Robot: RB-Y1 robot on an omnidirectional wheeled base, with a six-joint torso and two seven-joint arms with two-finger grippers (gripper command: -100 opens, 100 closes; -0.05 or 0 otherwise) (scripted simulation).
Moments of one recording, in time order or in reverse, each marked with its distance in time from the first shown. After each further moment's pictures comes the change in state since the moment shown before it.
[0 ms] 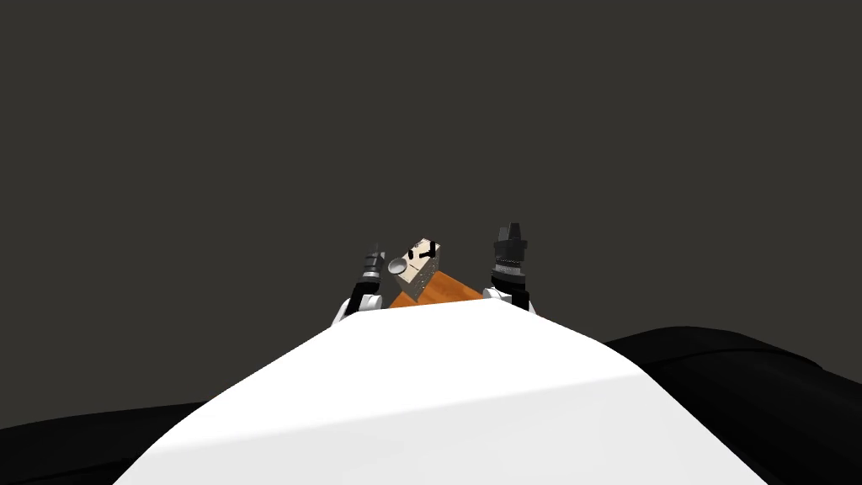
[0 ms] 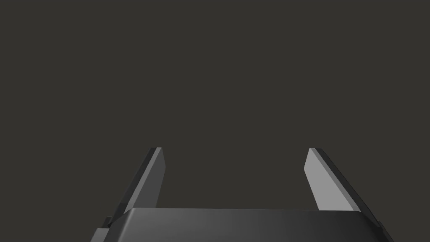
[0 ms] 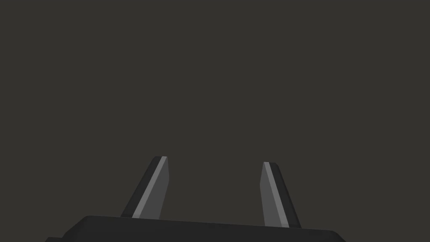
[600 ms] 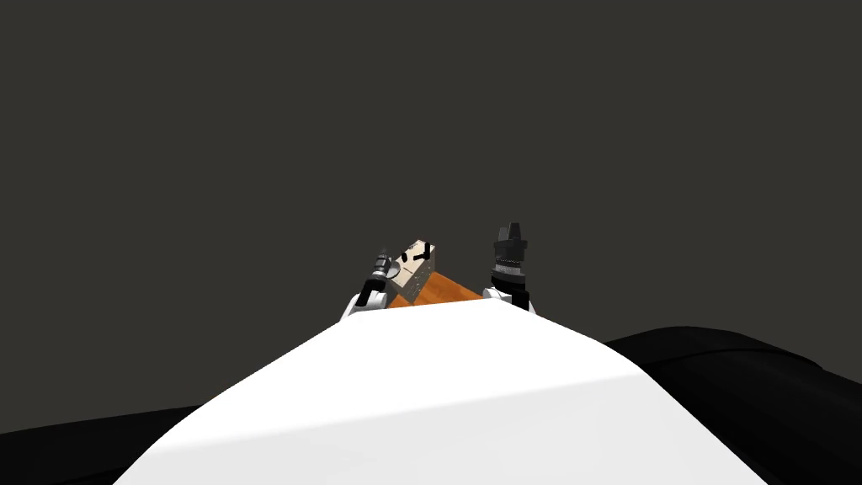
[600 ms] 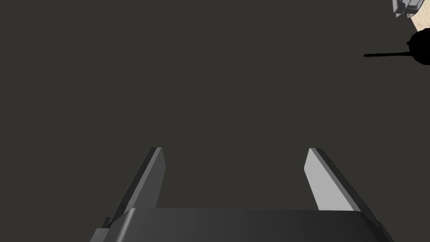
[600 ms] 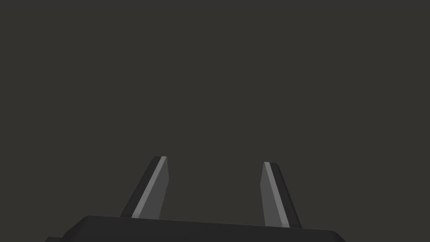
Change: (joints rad) left arm -0.067 0.002 -0.034 0.111 -0.029 0.152 -0.013; right arm 0.000 0.000 0.000 0.000 0.000 0.000 0.000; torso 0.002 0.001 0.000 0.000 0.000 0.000
